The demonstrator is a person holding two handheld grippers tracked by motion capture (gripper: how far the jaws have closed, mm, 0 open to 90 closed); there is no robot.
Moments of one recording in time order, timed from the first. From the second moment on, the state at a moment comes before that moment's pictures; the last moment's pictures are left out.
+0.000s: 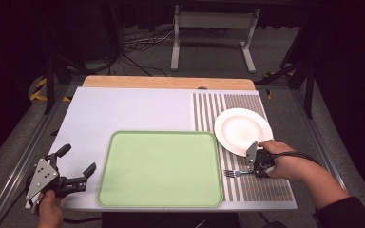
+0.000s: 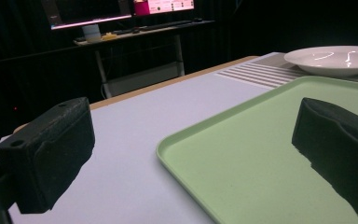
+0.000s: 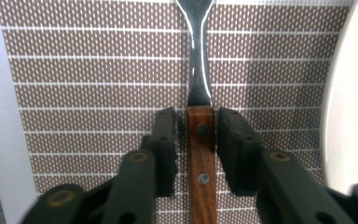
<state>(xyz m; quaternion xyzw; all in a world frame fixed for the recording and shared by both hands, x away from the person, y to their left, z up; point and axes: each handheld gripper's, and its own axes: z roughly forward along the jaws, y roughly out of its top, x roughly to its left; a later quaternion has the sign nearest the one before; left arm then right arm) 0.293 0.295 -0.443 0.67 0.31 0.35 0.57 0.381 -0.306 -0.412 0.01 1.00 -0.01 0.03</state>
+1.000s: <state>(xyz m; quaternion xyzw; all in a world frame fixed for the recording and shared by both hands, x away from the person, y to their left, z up) 0.292 0.296 -0.442 0.67 0.31 0.35 0.57 0.374 -0.300 -0.395 0.00 1.00 0.00 0.06</state>
